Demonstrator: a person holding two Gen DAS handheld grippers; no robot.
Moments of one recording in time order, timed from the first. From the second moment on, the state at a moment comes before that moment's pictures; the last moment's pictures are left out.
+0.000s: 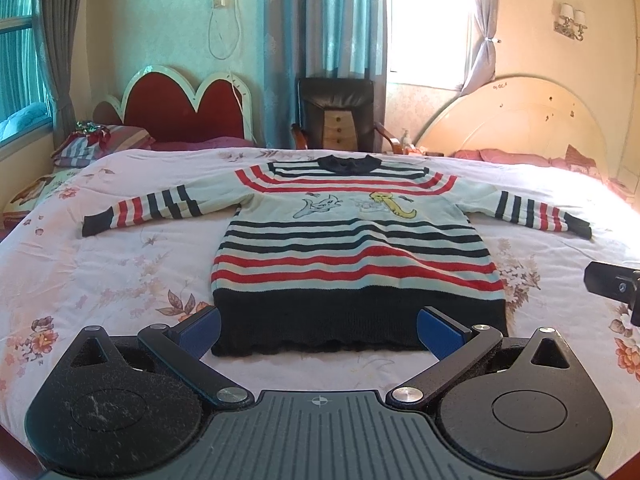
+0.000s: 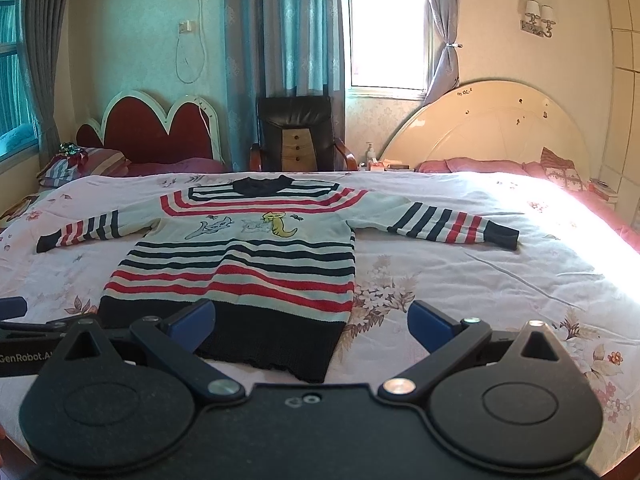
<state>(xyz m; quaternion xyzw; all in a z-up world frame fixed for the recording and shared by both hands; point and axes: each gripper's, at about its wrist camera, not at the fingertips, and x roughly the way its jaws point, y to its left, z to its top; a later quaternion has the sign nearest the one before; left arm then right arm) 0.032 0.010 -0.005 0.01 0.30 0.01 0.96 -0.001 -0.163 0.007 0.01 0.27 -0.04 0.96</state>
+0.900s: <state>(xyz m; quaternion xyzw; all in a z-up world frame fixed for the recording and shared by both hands) 0.248 -0.008 -0.050 -0.01 0.35 0.03 0.94 0.217 -0.407 -0.067 0.21 0.23 -0.22 0.92</state>
